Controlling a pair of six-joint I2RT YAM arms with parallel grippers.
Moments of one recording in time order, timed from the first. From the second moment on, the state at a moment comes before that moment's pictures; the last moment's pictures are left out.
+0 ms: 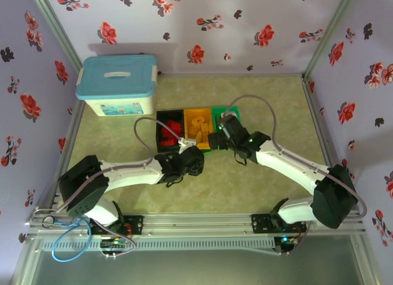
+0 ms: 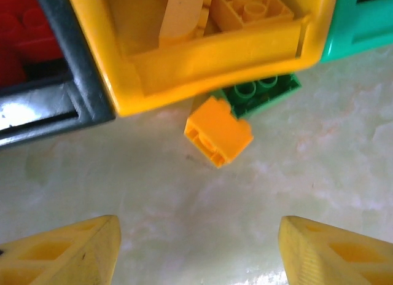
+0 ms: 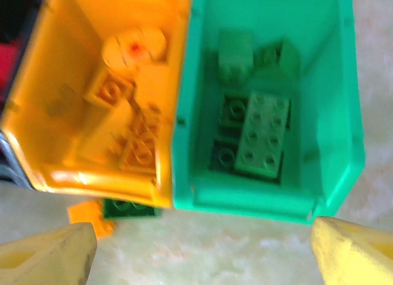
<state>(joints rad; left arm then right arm) -1.08 1.56 0.85 -0.26 -0.38 -0.72 0.74 1.33 0.91 -0.49 0.27 0.46</state>
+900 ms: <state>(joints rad) -1.00 1.89 1.15 -0.36 -0.30 -0.66 0.74 1.12 0.73 -0.46 0.32 0.54</state>
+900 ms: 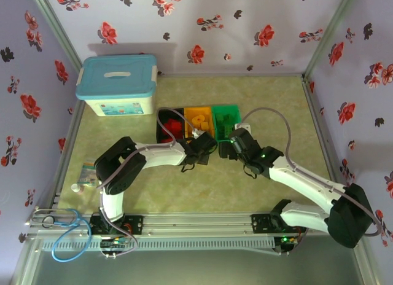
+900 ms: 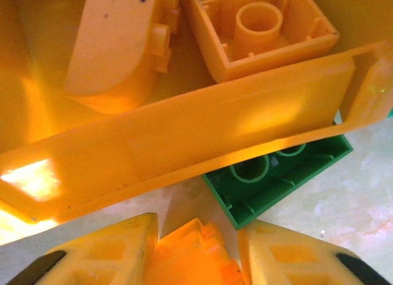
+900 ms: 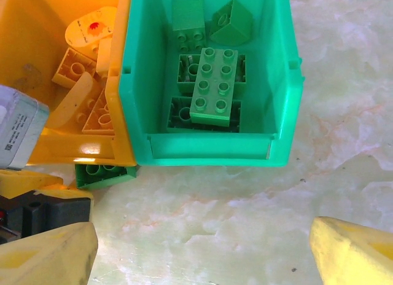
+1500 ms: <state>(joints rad) -0.99 1.57 1.28 -0.41 -0.45 -0.48 0.74 1.02 0.71 -0.47 0.35 0.57</state>
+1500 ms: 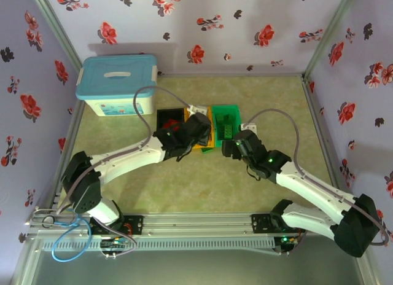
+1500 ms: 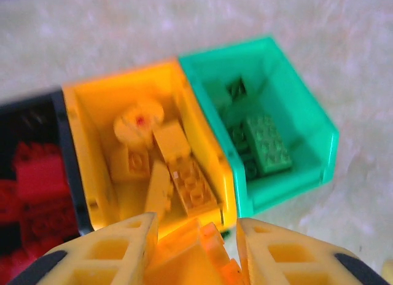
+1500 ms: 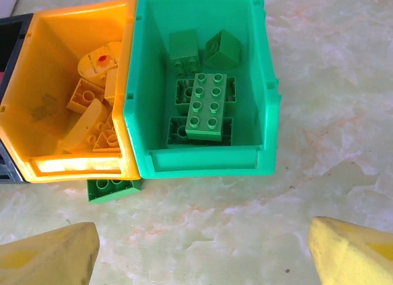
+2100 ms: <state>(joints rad) -0.81 1.96 1.59 -0.50 -0.36 -0.38 0.74 0.98 0.67 -0.49 0.35 0.59</state>
